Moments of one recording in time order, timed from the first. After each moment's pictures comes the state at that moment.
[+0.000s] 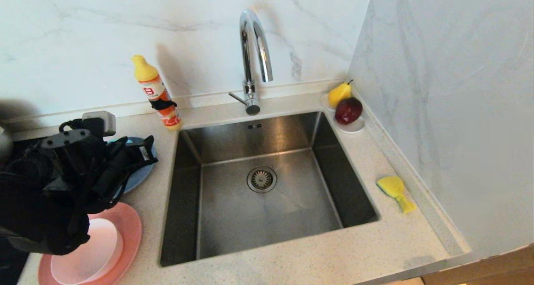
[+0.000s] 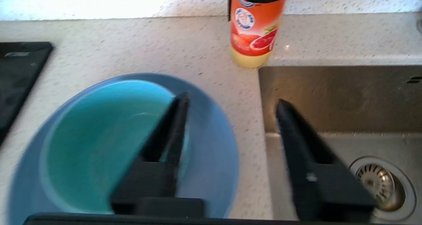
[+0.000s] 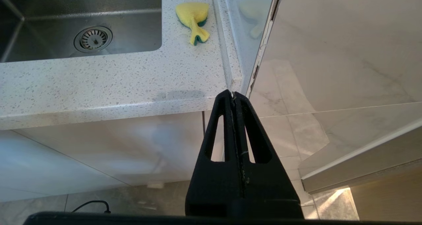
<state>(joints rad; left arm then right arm) -0.02 1.90 -0.63 -1.31 0.21 0.00 0.01 0.00 0.00 0.00 0.00 0.01</state>
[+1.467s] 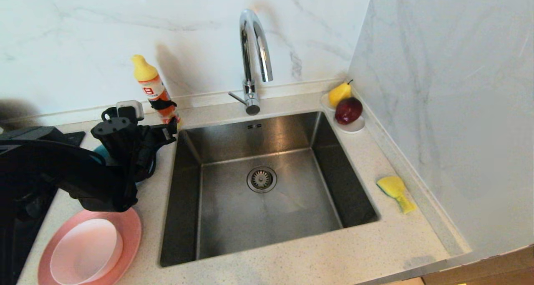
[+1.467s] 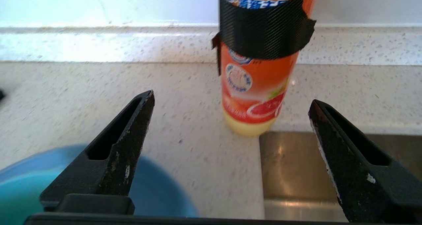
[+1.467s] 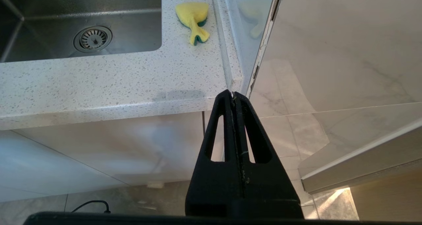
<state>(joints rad) -0.02 2.21 -1.05 -1.35 0.25 0.03 0.01 0.00 0.00 0.00 0.00 0.01</state>
